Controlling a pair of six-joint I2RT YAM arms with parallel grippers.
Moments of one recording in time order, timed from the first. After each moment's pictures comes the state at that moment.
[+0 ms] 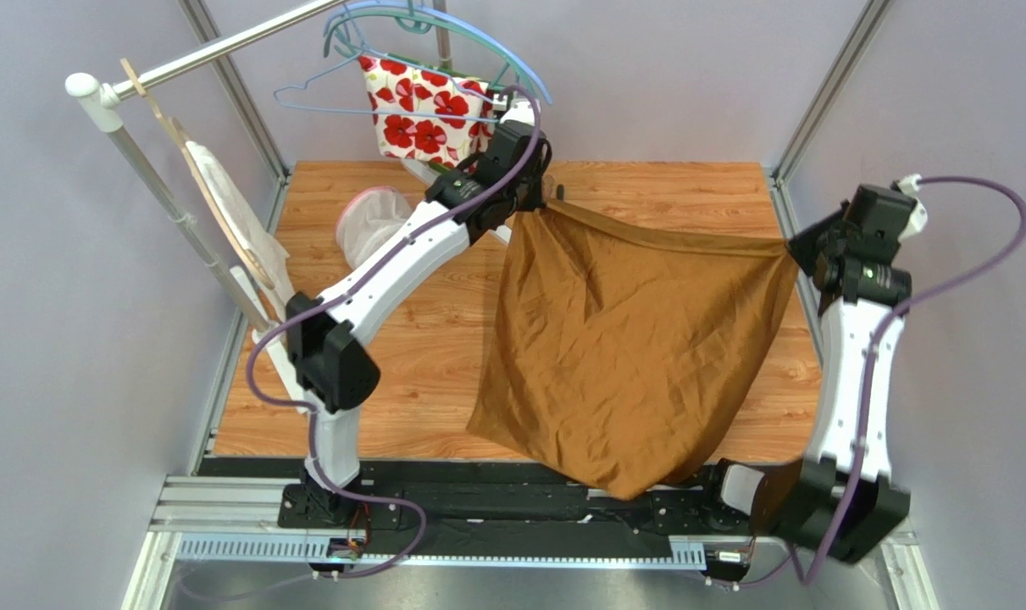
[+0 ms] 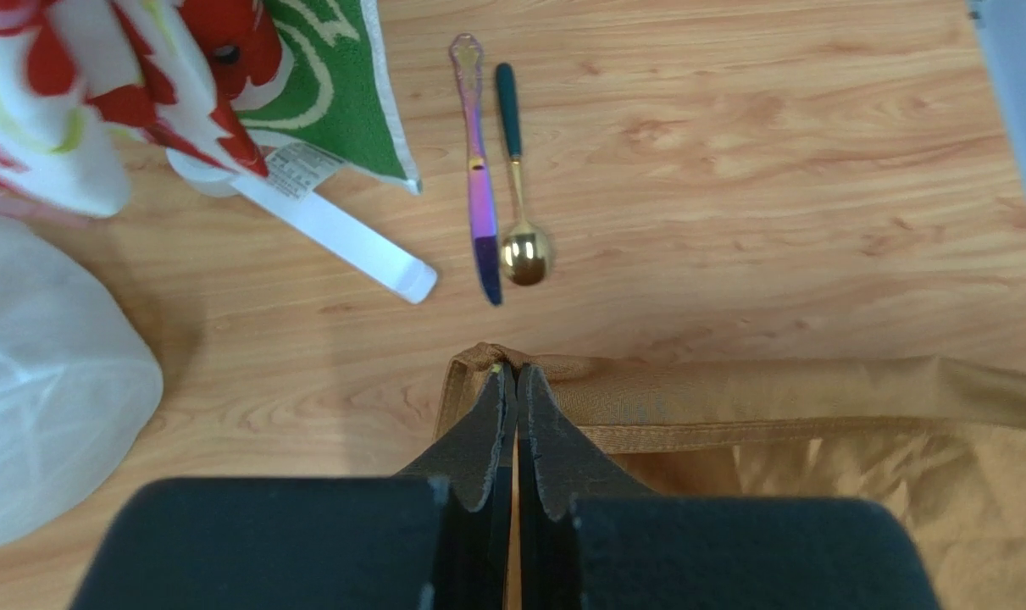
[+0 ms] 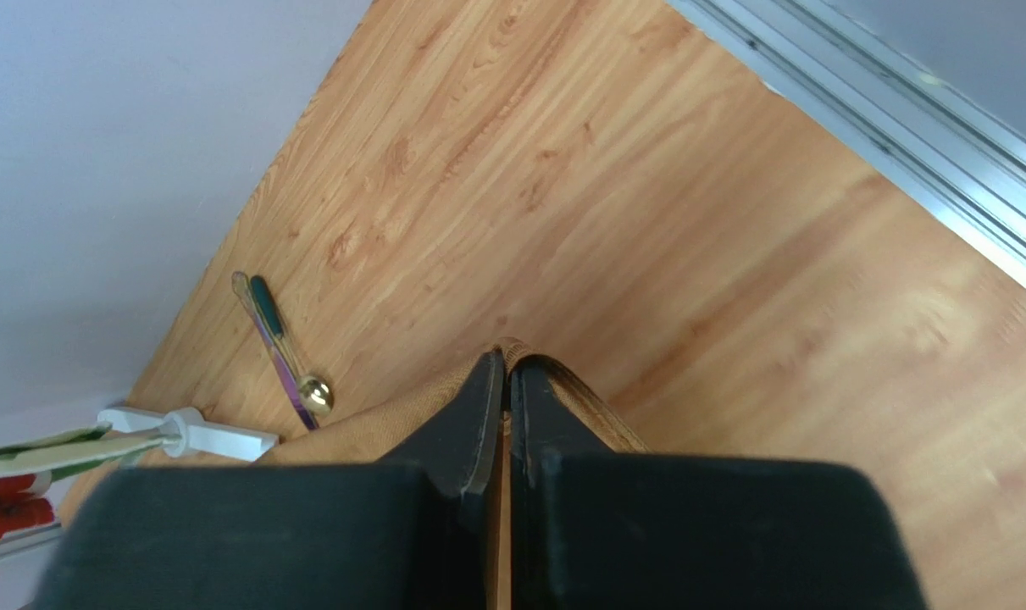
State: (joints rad) left arm -0.71 1.90 2.04 -0.66 -0.36 -0.39; right arm -0.36 1.12 1.31 -0.74 0.02 0.65
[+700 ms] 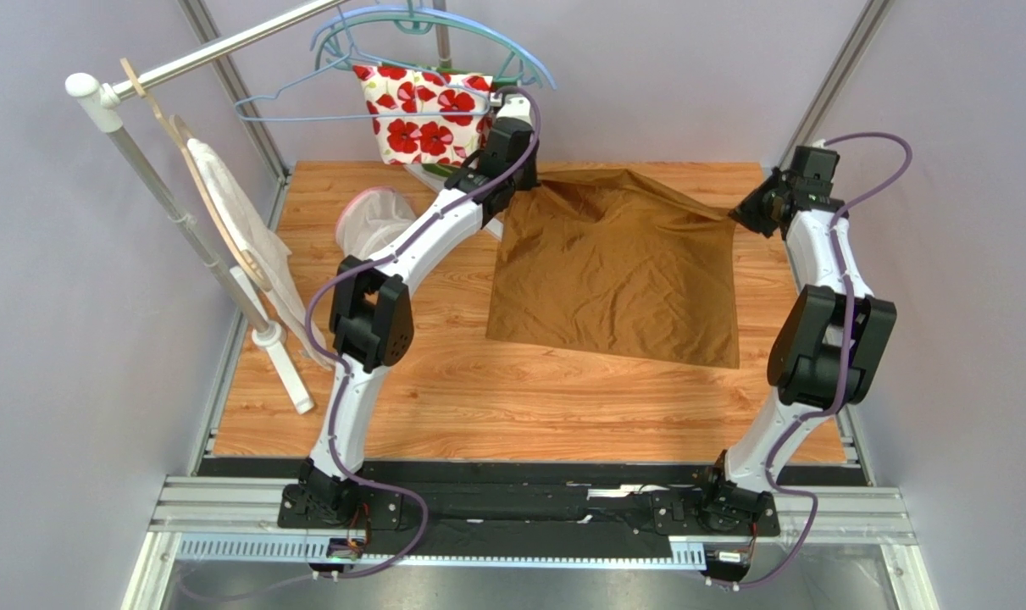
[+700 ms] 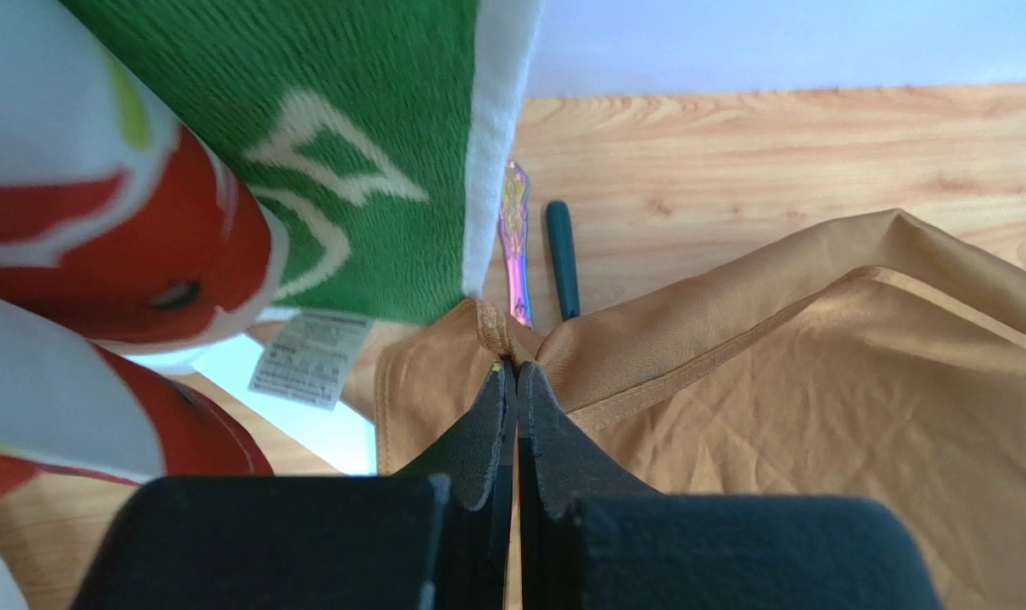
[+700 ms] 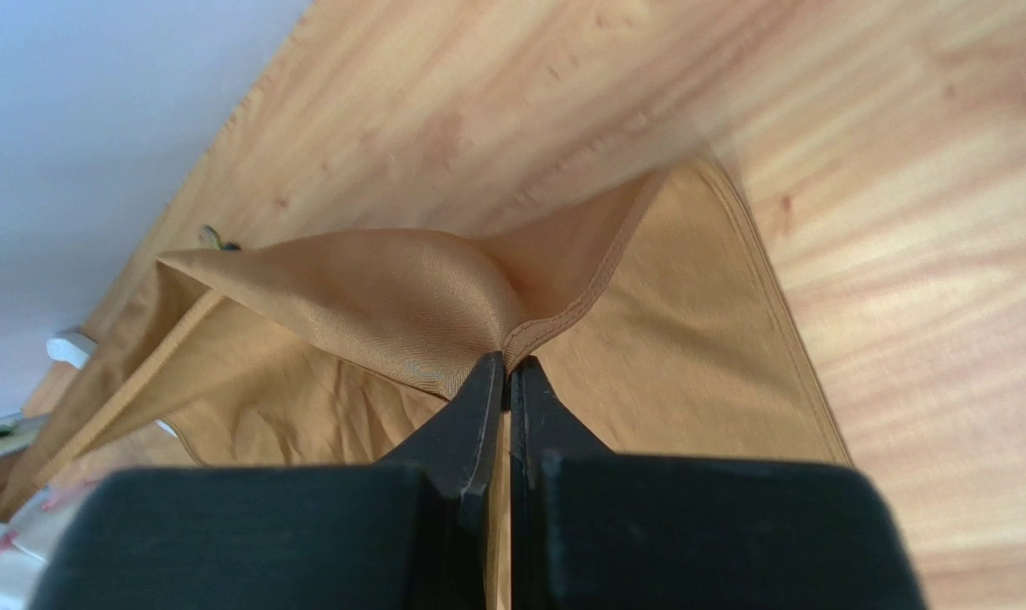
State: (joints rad) left arm -0.55 2.27 2.17 -0.31 -0.27 -0.33; right arm -0.27 1.85 1.59 -0.43 -0.19 0.60
